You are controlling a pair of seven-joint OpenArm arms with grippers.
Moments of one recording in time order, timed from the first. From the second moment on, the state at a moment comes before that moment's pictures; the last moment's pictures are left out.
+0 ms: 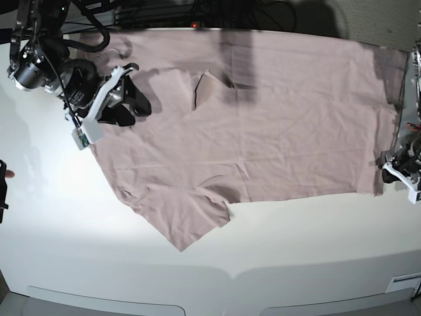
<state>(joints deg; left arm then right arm) -28.9 -31.1 4.6 25.2 -23.1 -27.3 15.6 -20.7 20.8 15.2 117.3 48.4 34.6 -62.4</state>
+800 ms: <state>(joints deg) -31.9 -28.9 4.6 25.6 -22.7 -32.6 18.9 -20.7 20.8 15.2 117.3 48.5 34.6 -62.4</state>
